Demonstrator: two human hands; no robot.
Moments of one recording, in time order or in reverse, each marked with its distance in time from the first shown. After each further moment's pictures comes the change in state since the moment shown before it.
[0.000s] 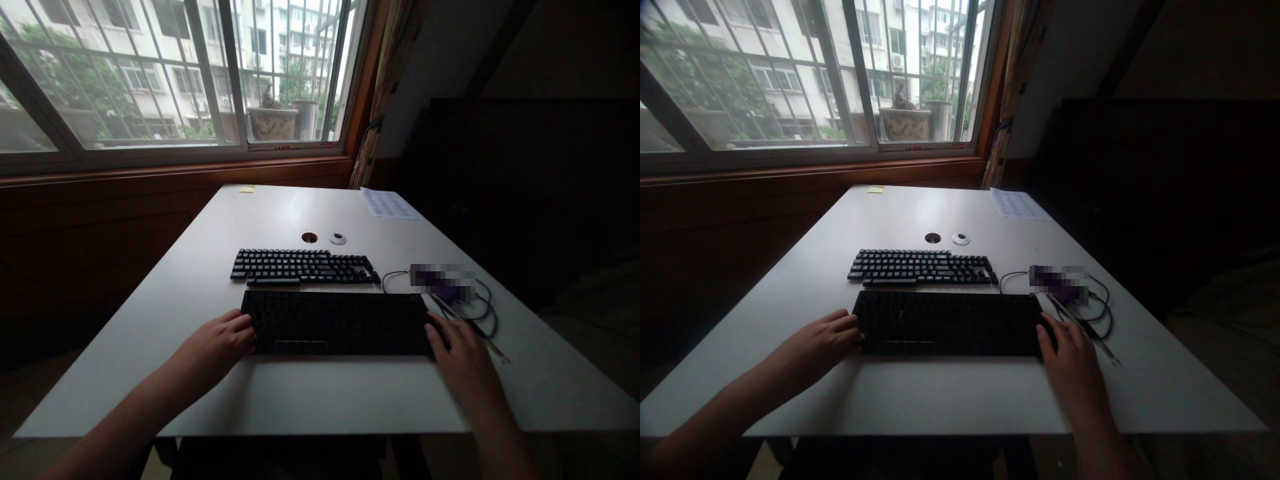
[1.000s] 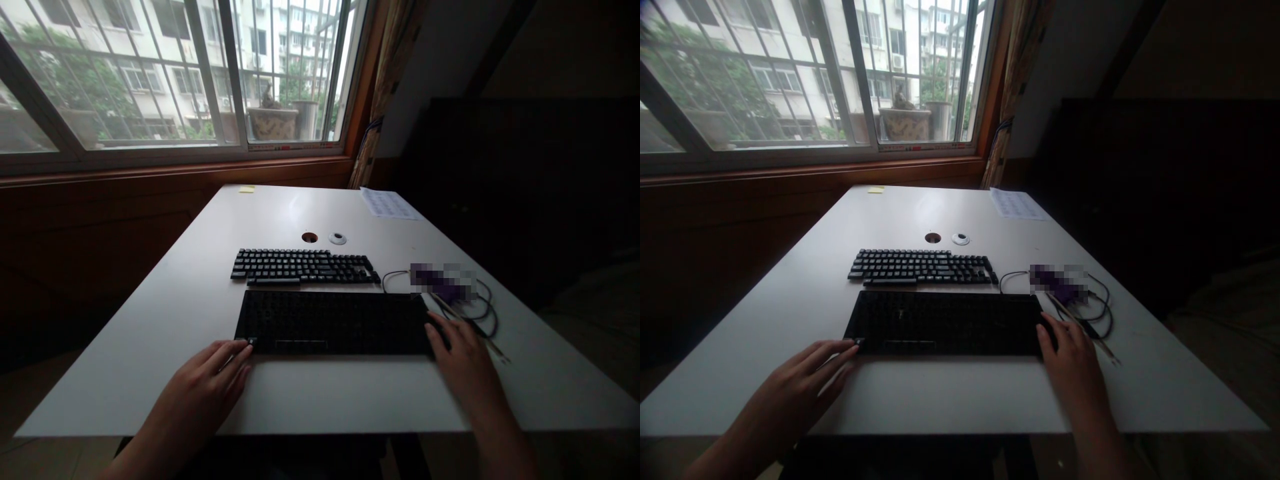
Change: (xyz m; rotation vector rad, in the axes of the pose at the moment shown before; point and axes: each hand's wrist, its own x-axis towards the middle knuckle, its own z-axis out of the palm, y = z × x) left_hand -0.040 0.048 0.006 0.022 0.334 -0.139; right_hand 0.002 0.003 0.003 -0.011 0.013 -0.013
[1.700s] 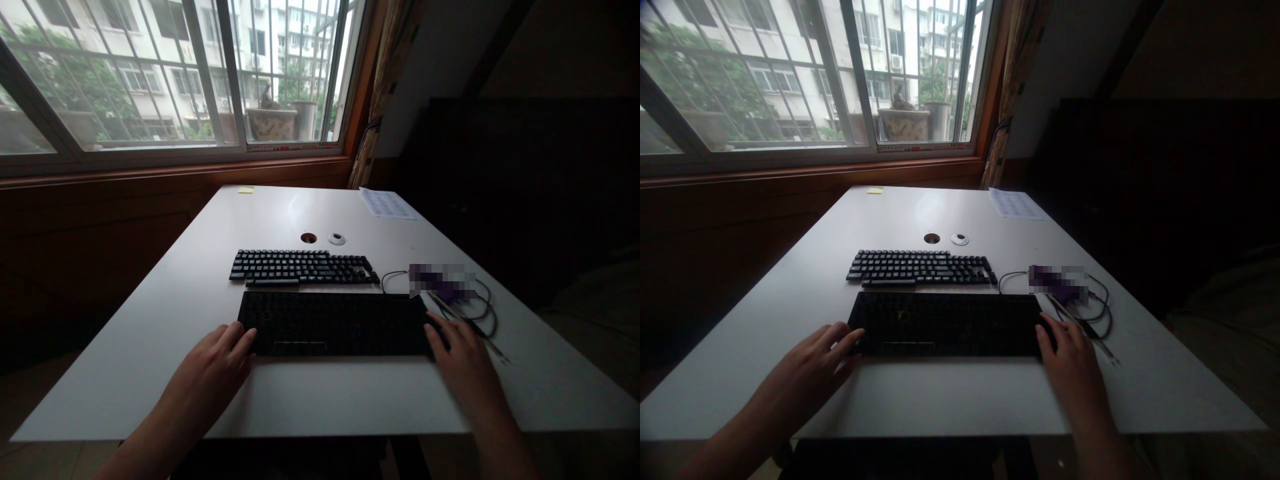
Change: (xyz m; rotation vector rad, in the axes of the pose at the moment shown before) left_hand 0.024 -0.004 0.004 0.113 -0.182 -0.100; right_hand -0.001 -0.008 -0.006 0.015 -0.019 0.021
